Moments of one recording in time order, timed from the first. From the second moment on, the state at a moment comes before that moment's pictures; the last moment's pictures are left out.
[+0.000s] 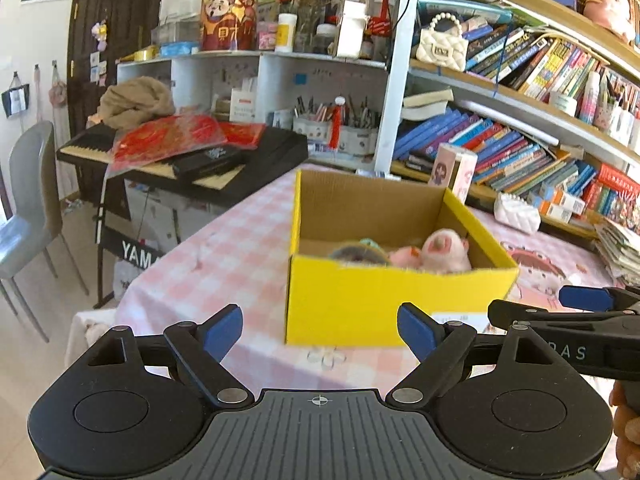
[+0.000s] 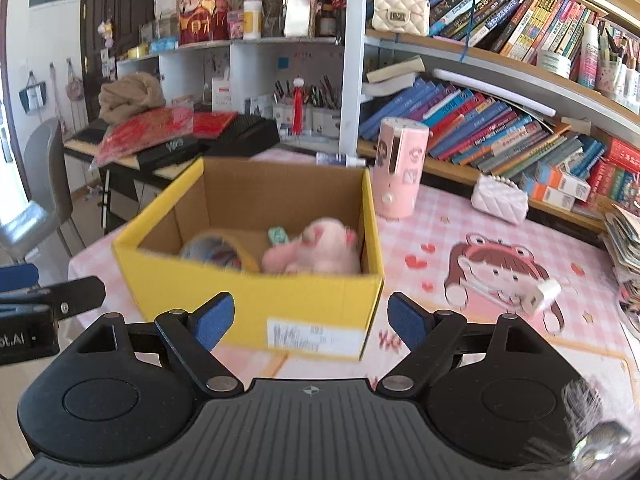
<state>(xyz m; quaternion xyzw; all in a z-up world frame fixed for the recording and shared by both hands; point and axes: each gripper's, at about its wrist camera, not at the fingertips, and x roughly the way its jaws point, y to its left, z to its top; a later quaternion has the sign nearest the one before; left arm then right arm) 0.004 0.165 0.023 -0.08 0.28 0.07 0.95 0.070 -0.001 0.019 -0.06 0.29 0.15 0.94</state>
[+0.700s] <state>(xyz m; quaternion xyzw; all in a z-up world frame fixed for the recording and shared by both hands) -0.044 0.159 0.002 -0.06 0.33 0.05 0.94 0.001 0.007 -0.010 -0.08 0.33 0.13 0.93</state>
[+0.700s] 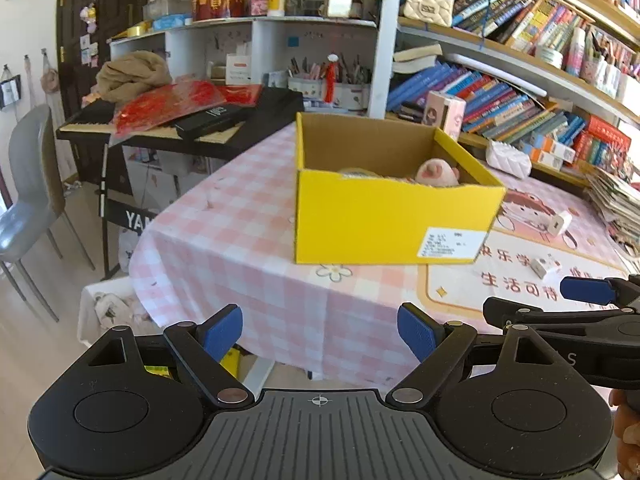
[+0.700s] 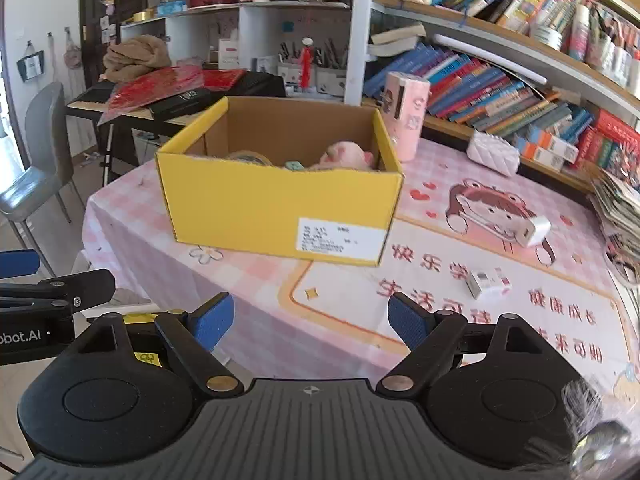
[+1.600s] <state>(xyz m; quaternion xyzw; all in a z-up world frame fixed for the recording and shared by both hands) 0.022 0.056 -0.009 0.00 0.37 -0.07 0.93 0.022 -0.104 -0.027 -0.02 0.38 0.00 0.93</state>
